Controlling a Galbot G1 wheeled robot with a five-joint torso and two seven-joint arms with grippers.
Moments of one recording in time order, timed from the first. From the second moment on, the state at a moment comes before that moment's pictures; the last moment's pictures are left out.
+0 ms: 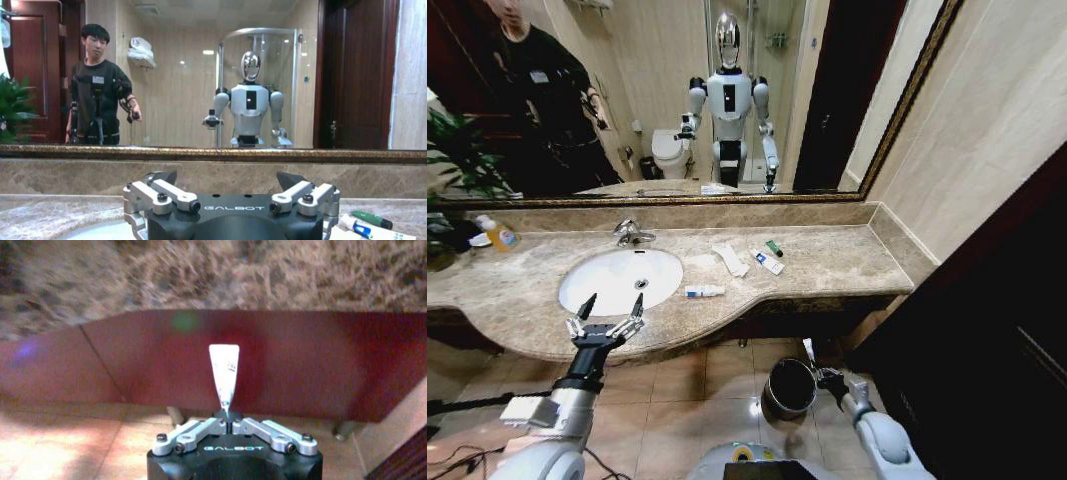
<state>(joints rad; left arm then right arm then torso) 1.84 -1.36 -0.82 -2.47 -0.37 0.04 0.05 -1.47 1.35 0.60 1.57 0.16 -0.21 -0.24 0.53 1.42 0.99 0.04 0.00</state>
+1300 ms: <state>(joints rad) 1.84 -1.36 -0.82 -2.47 -0.37 0.04 0.05 -1.44 1.36 0.58 1.51 0.09 -0.21 -0.15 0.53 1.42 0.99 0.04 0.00</state>
